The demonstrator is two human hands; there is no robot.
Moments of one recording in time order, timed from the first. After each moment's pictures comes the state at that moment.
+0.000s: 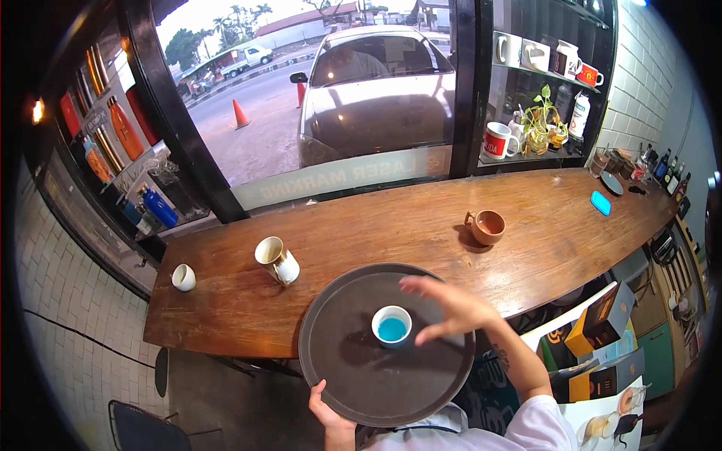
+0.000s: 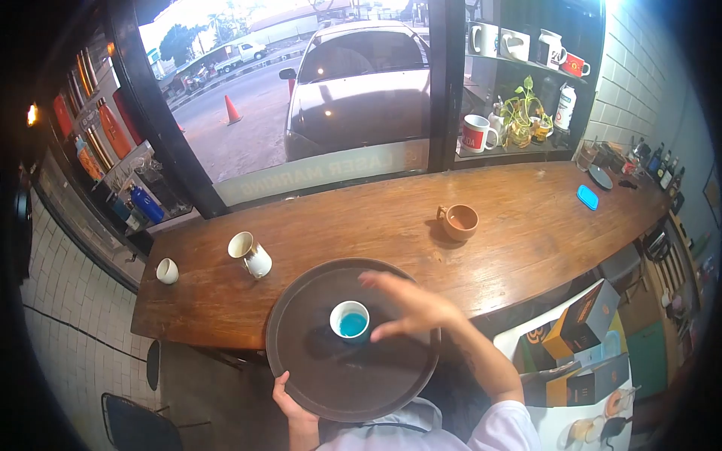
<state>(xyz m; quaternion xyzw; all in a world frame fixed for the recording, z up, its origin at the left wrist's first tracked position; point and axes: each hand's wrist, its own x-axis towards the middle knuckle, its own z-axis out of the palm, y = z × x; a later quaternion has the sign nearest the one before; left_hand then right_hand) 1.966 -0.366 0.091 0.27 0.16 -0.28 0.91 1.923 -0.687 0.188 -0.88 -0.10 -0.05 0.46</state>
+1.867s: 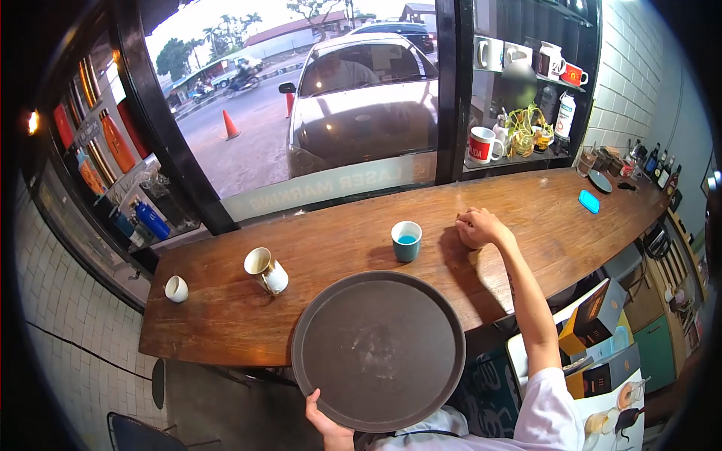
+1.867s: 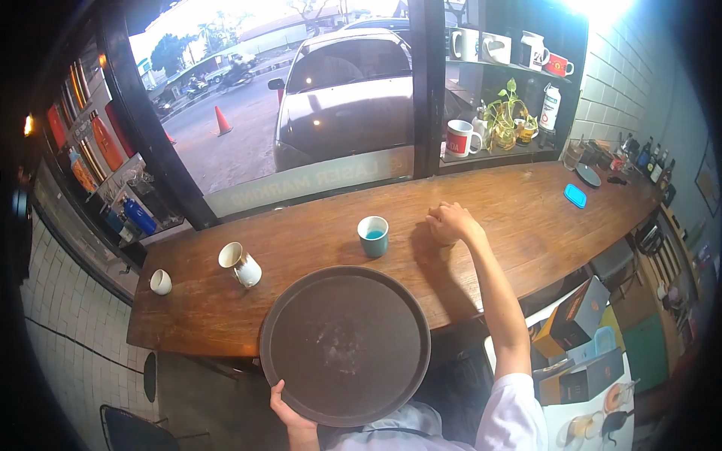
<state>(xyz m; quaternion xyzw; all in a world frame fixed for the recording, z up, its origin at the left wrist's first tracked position) 1.954 -0.374 0.092 0.30 0.16 -0.27 0.90 1.956 -0.894 0.148 -0.96 0.24 -0.11 0.10</state>
